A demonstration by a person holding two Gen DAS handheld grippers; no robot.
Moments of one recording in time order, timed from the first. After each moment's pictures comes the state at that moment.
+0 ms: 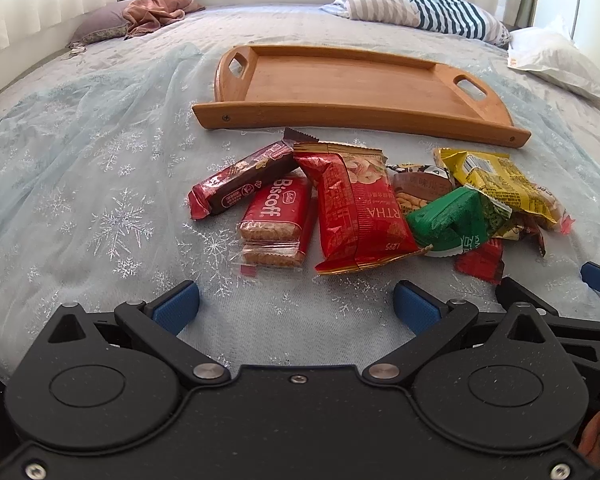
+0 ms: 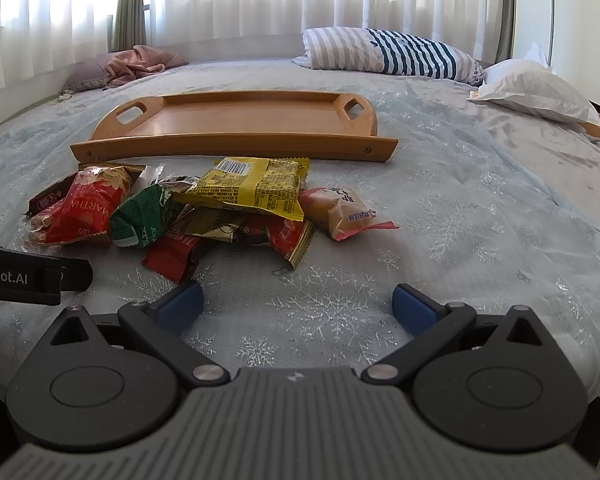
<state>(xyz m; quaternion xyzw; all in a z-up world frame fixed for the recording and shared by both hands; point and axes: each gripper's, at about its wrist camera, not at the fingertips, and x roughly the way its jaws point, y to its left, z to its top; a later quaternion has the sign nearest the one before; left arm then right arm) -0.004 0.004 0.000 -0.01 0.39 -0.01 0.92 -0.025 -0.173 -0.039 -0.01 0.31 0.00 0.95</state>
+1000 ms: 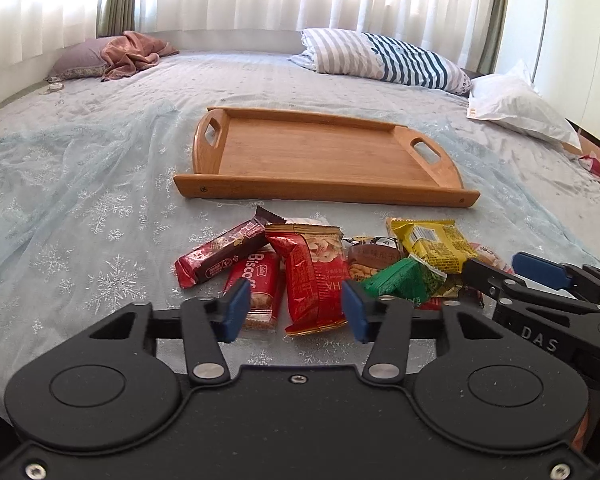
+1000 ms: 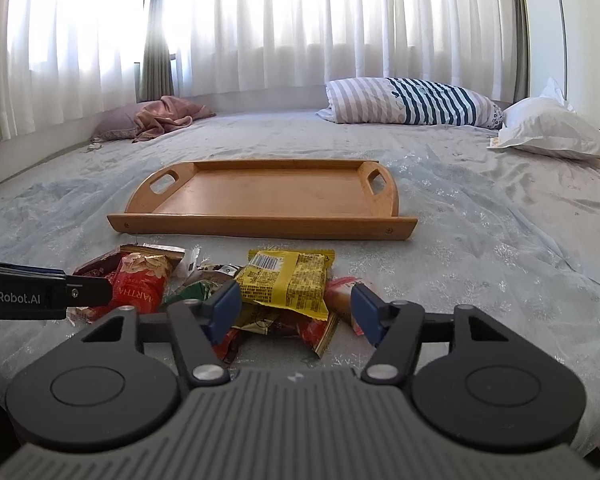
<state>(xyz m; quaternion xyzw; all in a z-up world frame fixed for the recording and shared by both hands) -0.020 0.011 0.047 -0.04 0.32 -0.06 0.94 -0.022 -0.176 0.005 0.01 0.24 0.04 0.97</state>
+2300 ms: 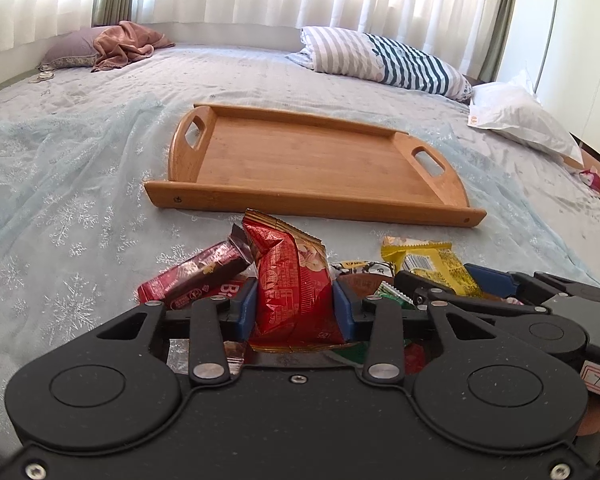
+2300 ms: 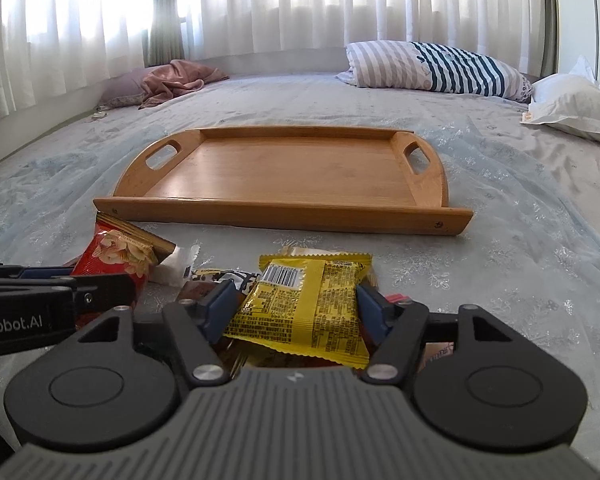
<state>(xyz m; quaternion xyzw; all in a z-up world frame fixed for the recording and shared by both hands) 0.027 0.001 0.033 -0.06 0.33 -0.07 0.94 0.045 -0.160 -0.011 0.01 0.30 0.07 0.95</state>
